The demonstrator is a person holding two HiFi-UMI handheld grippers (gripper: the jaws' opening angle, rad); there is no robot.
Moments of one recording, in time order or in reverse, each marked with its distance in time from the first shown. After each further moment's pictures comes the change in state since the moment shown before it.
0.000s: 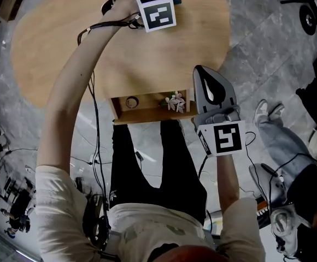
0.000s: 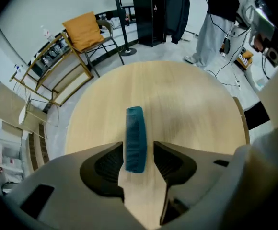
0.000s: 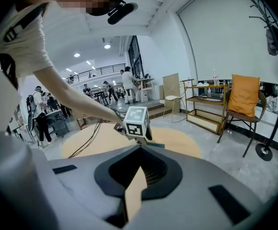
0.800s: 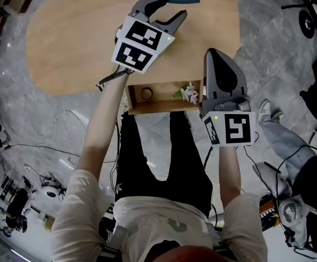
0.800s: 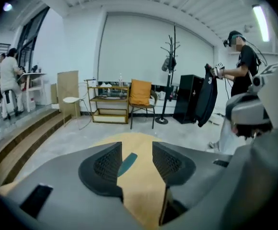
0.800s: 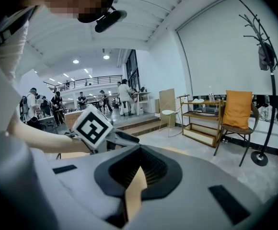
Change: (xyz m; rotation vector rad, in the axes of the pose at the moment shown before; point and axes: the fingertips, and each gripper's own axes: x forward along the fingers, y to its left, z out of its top) left arm -0.196 -0.040 -0.007 -0.652 -0.777 0.225; right arm -0.015 0.057 0.070 -0.008 -0.148 -0.090
